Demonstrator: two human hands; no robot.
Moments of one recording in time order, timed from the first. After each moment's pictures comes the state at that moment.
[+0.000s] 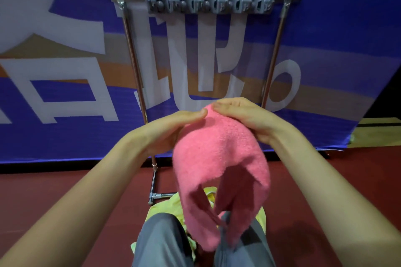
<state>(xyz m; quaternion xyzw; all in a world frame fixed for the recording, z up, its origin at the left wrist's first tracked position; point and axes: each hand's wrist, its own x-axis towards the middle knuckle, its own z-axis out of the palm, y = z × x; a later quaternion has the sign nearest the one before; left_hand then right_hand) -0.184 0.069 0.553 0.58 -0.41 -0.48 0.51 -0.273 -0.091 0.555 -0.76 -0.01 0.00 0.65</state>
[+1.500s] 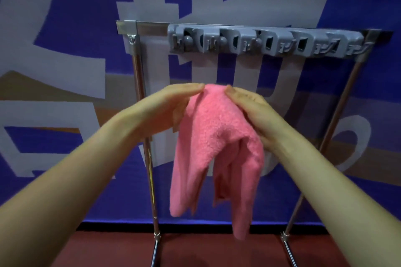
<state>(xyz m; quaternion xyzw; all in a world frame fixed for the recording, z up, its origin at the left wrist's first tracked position) 0.100 -0.022 0.607 0.61 -0.46 -0.31 0.57 -0.001 -0.168 0.592 -0.67 -0.02 -0.16 0.73</state>
